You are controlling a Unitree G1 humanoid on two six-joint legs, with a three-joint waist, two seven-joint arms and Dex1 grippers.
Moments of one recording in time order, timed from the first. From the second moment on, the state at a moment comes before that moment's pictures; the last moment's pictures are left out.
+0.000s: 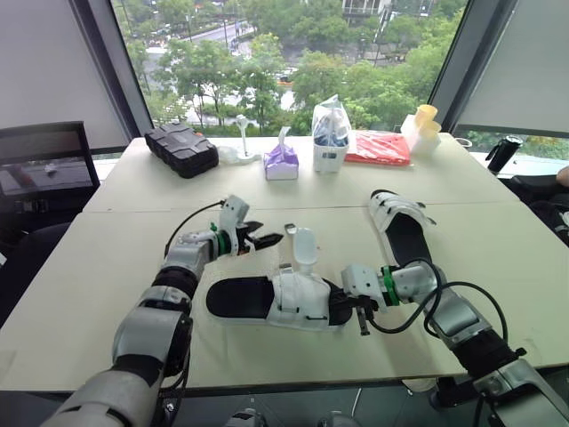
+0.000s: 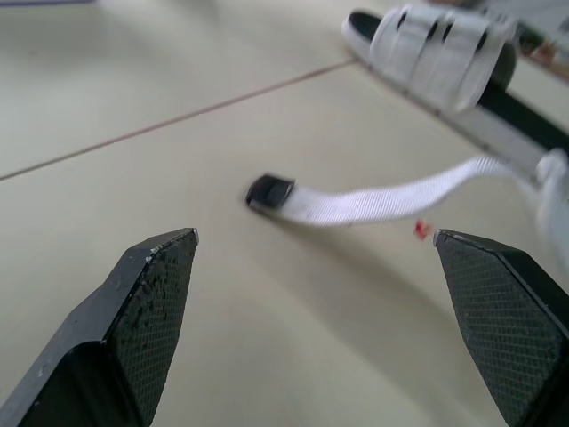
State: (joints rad) left arm -1.03 0.26 0.09 1.09 -0.23 0.24 -0.96; right arm -0.48 -0.64 0.35 0.20 0.09 -0.09 1.23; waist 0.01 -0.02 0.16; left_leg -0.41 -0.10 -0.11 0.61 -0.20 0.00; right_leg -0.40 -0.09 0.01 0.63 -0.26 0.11
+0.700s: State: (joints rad) left arm -0.98 0.19 0.00 0.88 -0.33 0.84 -1.22; right arm -0.48 -0.63 0.35 0.20 0.09 -0.09 1.22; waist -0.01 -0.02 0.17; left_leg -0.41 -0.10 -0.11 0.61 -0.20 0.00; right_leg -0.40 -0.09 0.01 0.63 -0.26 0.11
